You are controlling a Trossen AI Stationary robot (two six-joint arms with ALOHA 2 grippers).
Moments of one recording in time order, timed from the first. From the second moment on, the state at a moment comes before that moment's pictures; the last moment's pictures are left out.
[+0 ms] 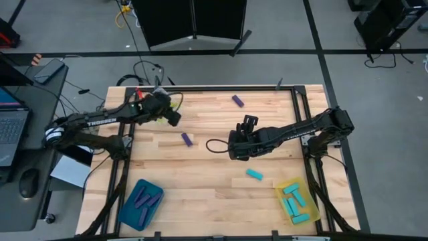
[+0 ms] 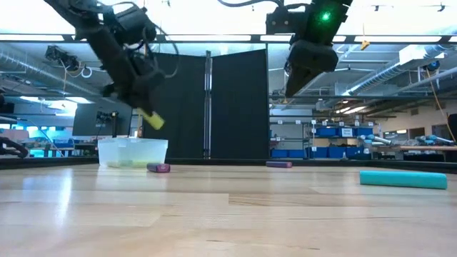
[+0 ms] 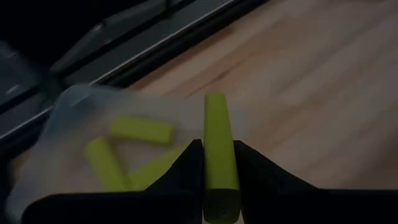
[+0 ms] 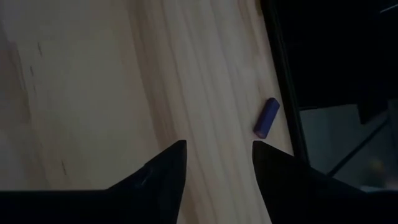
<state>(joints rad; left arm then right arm) 0.46 1.12 0.72 -0.45 -0.40 -0.35 0.17 1.69 1.33 -0.97 0.70 0.26</state>
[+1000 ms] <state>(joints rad) 0.68 1.37 0.65 -0.38 -0.50 -0.21 0.15 1.69 1.33 -0.95 0.68 0.26</state>
